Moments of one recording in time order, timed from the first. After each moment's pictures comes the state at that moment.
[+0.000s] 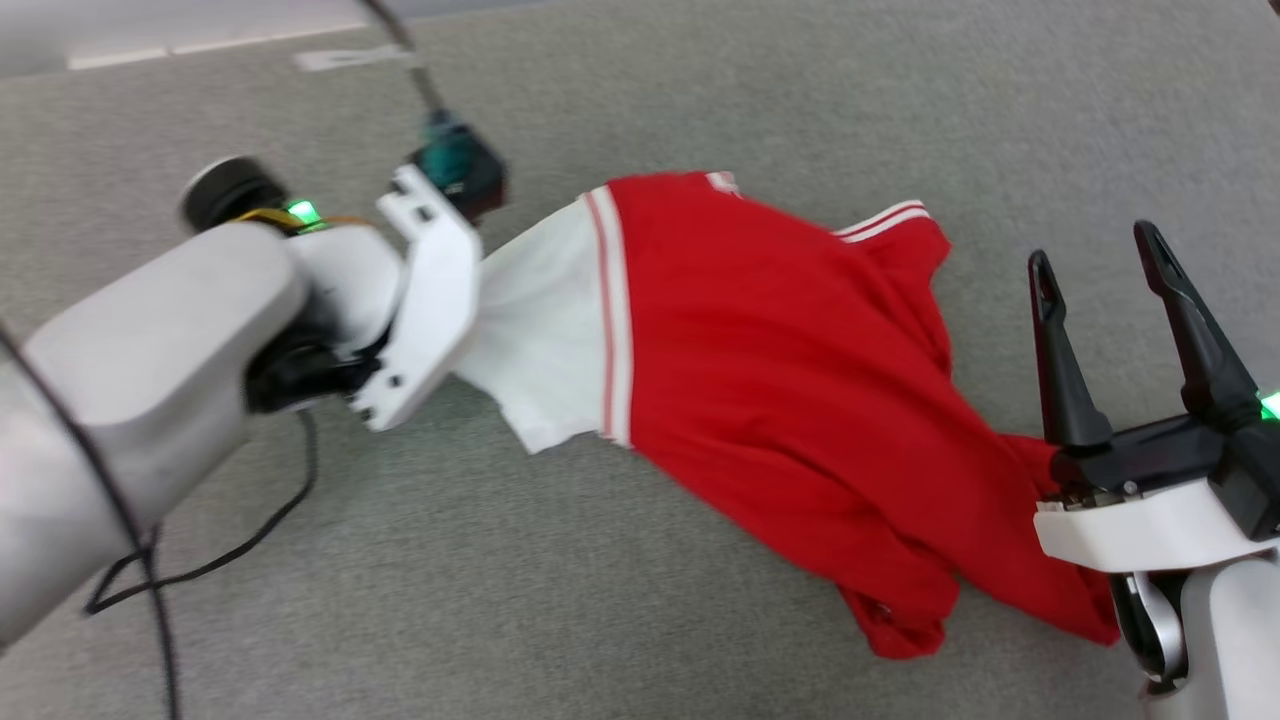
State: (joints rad) left arm -1.24 0.69 -1.28 0.30 -1.04 -0.13 0.74; right arm -0.23 -0.15 0.03 -0.07 0.01 0.13 -0.26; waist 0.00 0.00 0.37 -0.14
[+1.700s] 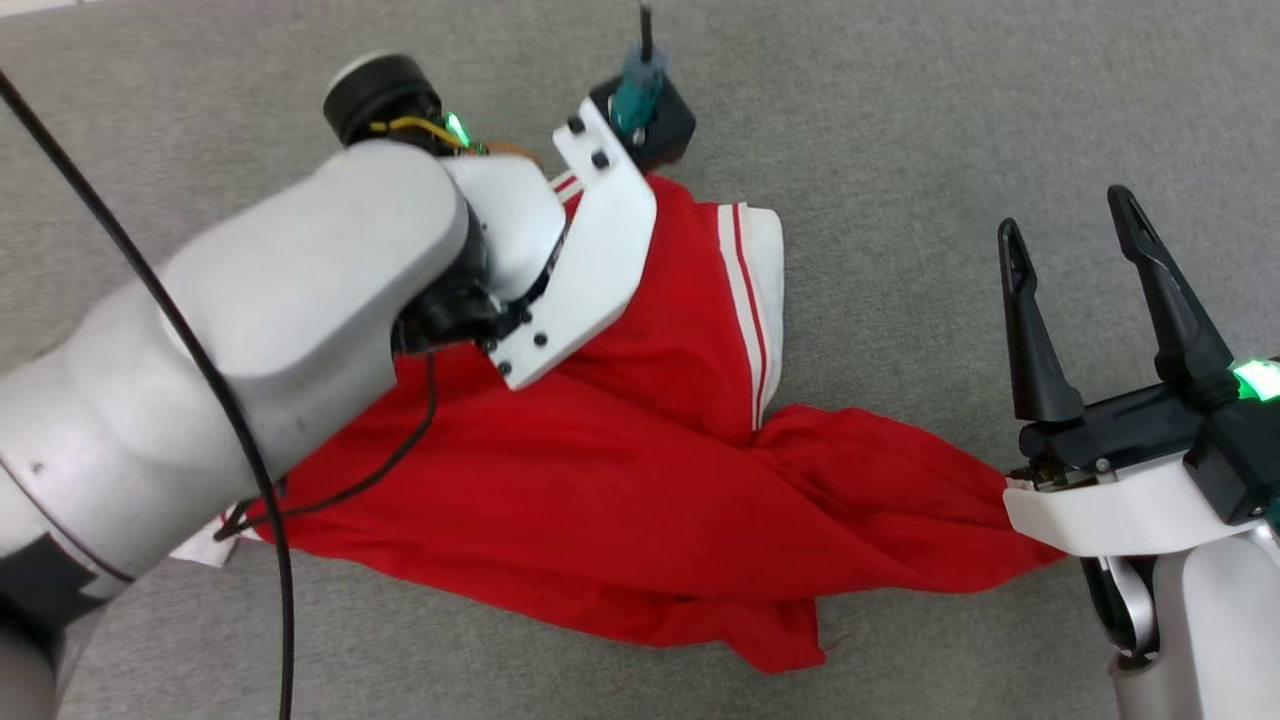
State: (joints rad) left arm -1.37 0.52 -1.28 0.26 -0.98 -0.13 0.88; right arm -0.27 -0.12 0.06 -0.10 -0.02 0.13 -0.26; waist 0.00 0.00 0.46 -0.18
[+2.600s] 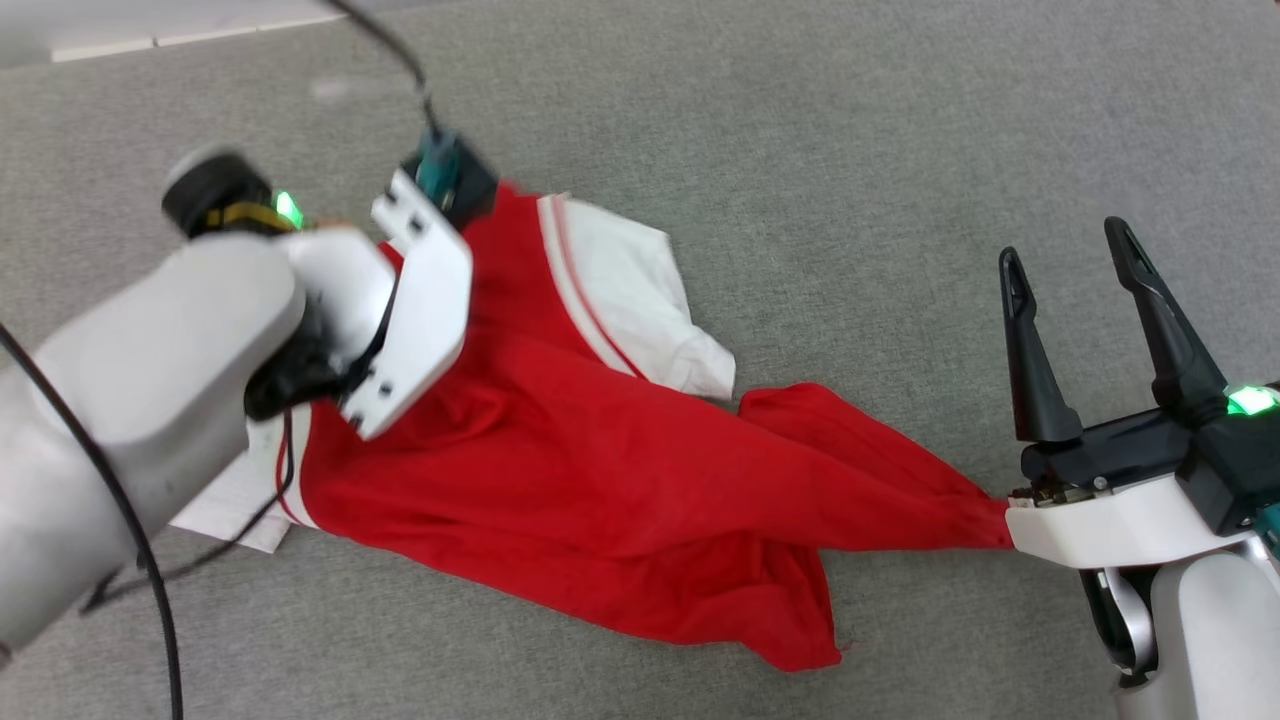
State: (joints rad) left arm -1.23 0.70 -1.28 0.30 -0.93 -0.13 0.72; right arm -0.24 -0.11 0.04 -0.07 -0.03 0.13 -0.26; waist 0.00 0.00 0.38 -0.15
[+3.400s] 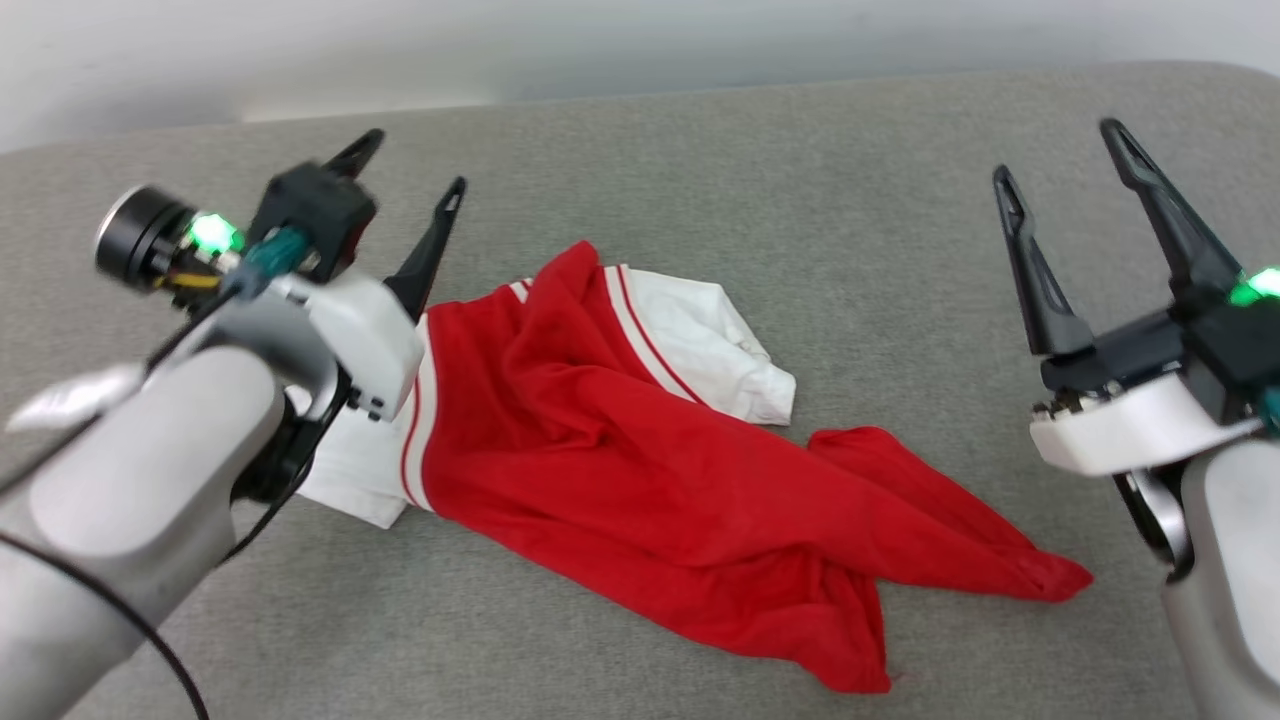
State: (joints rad) left arm -0.97 0.73 -1.08 0.25 -0.76 0.21 -0.12; right arm -0.44 -0.28 0.15 0.05 0.01 0.13 -0.26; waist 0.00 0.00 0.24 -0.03
